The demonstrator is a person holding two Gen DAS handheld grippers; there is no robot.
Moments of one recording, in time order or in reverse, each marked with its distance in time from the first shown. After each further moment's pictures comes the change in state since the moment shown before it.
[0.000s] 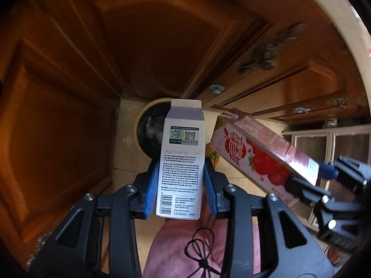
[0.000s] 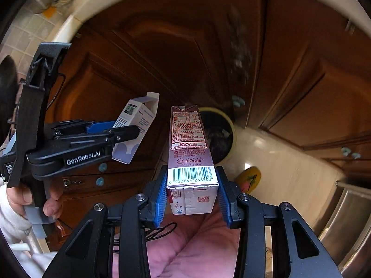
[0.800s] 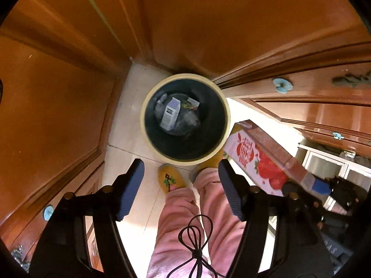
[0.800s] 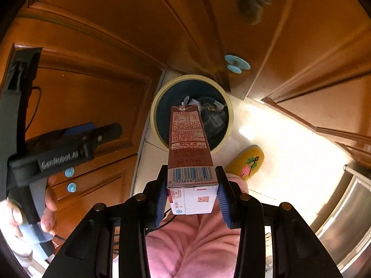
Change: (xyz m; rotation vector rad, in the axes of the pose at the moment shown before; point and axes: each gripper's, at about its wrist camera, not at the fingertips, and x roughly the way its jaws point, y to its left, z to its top) left arm 0.129 0.058 0.021 -0.216 0.172 0.056; right arm 0.171 -0.037 0.057 0.060 0.242 -0.036
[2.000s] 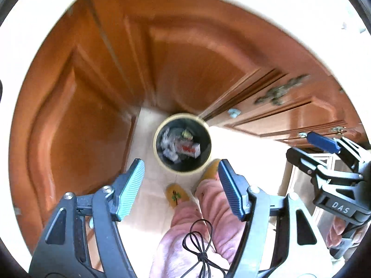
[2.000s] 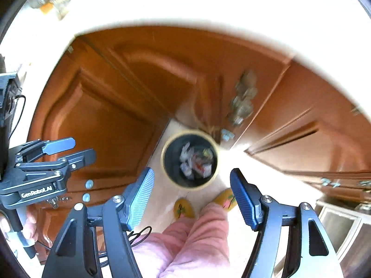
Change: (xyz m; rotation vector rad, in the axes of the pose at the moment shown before) left arm -0.221 -0.001 -0.060 0.144 -0.281 -0.001; right arm -0.202 0.076 -0.046 -0.119 -0.350 -0.109
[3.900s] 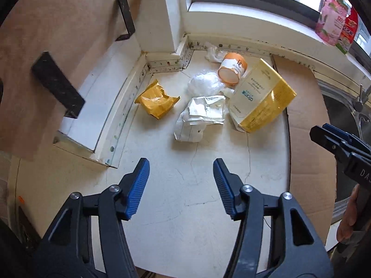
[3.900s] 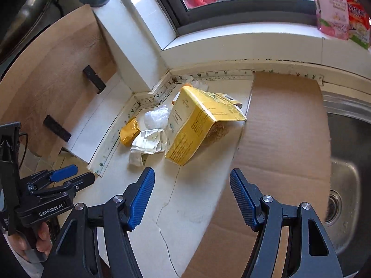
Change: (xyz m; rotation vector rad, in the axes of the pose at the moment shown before) left arm -0.128 -0.095 0.393 0.096 -0.286 0.194; right arm -0.147 -0.160 0.391 0.182 -0.375 0.200
